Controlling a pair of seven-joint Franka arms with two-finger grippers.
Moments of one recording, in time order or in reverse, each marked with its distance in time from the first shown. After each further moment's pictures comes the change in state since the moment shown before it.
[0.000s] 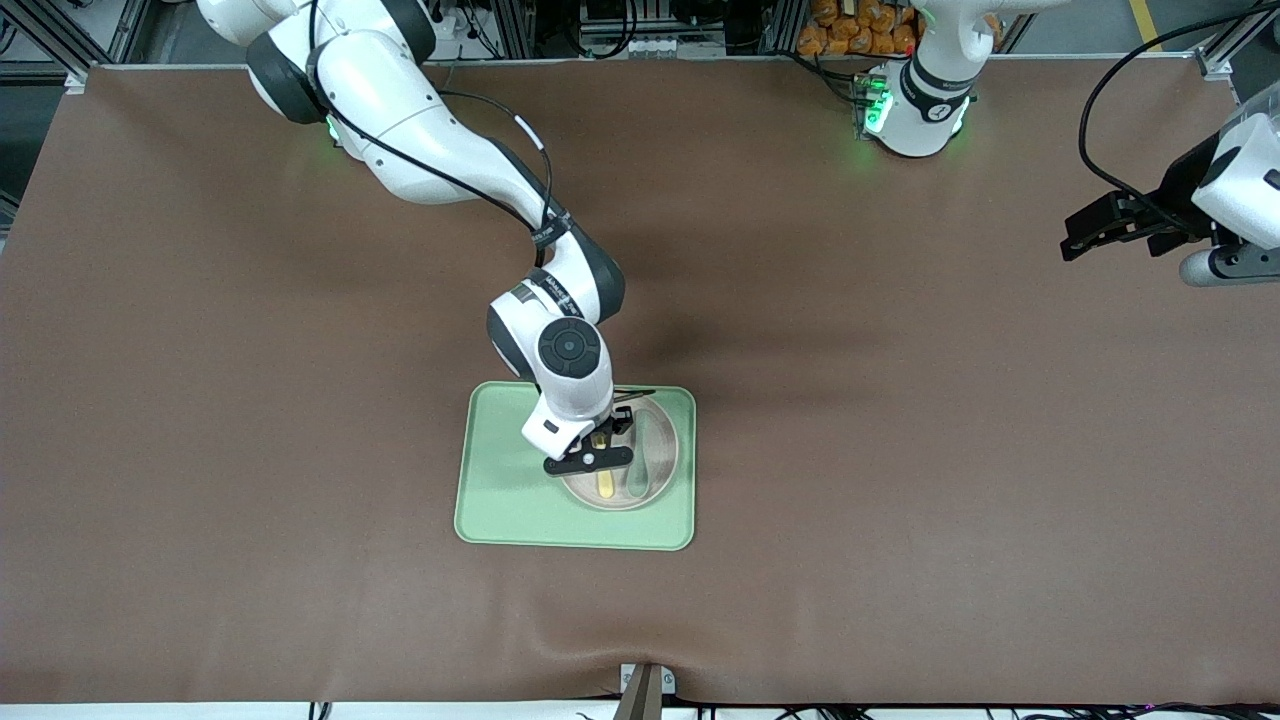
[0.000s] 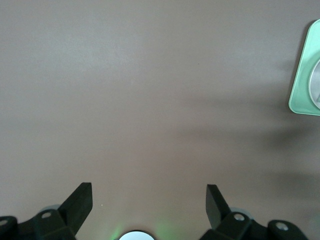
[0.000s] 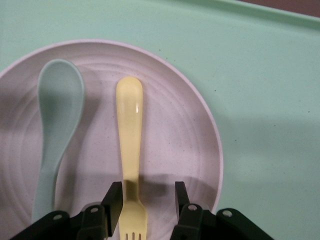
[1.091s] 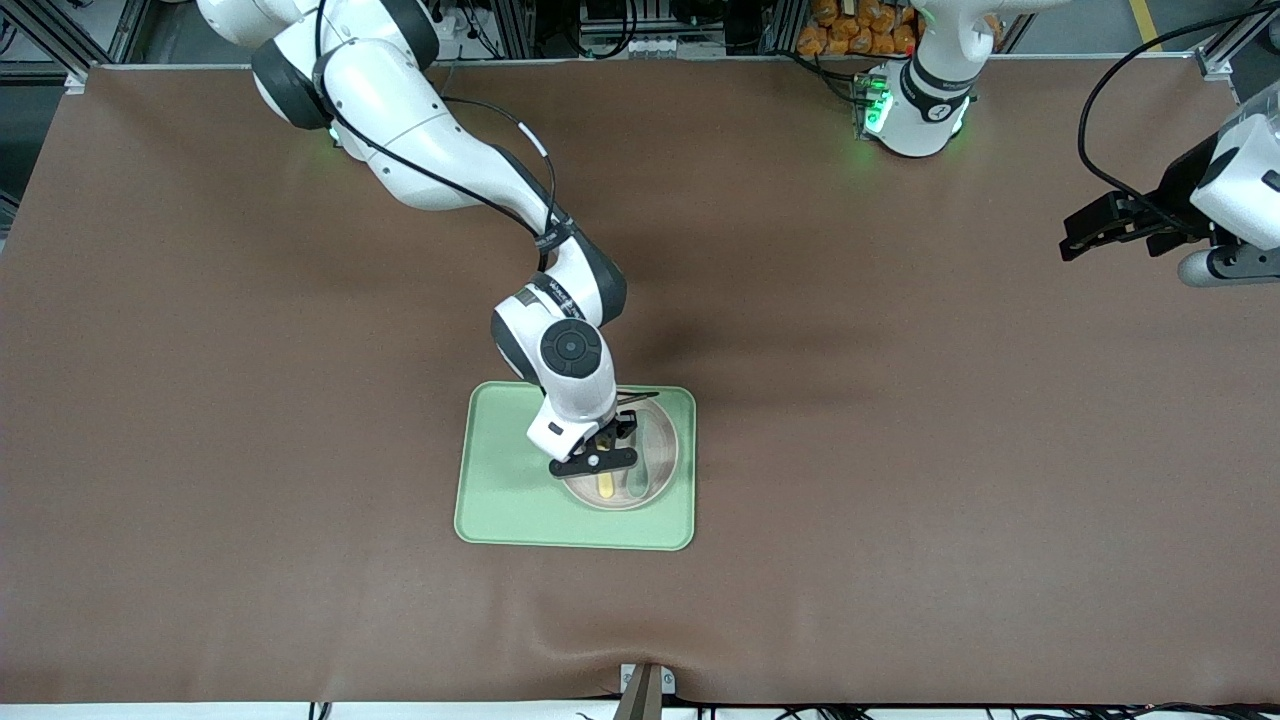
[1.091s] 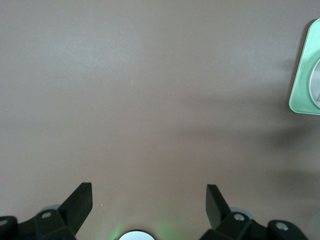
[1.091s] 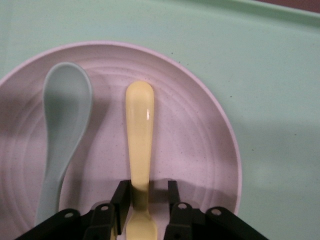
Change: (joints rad) left arm 0.000 0.000 -0.001 -0.002 0.000 0.000 0.000; right arm 0.003 0.027 0.003 0.003 0.000 0.060 0.000
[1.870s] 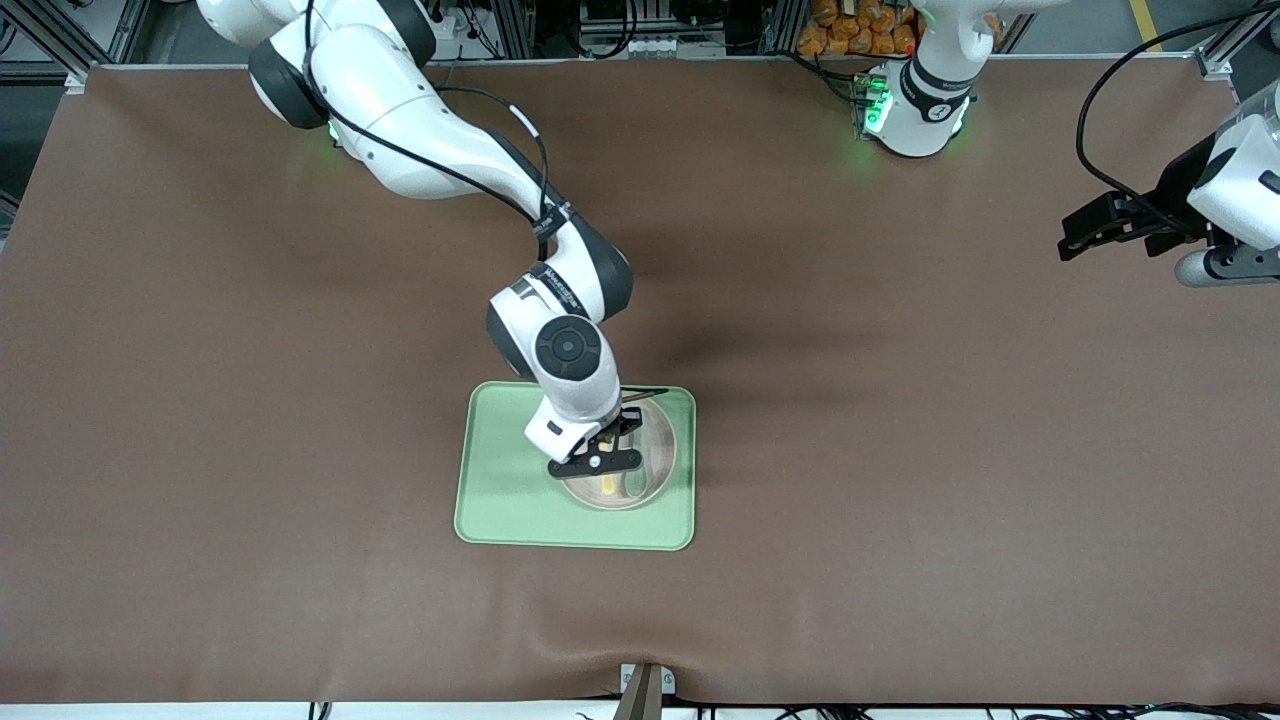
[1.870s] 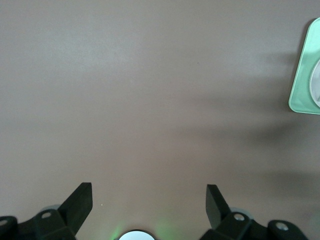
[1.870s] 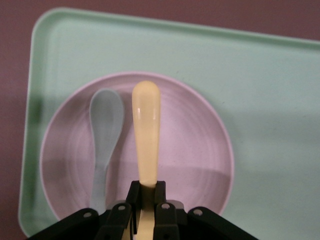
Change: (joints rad) left arm -0.001 0.000 -0.002 -0.001 0.000 0.000 0.000; right arm -0.039 -0.029 0.027 0.143 0.059 -0.180 0.003
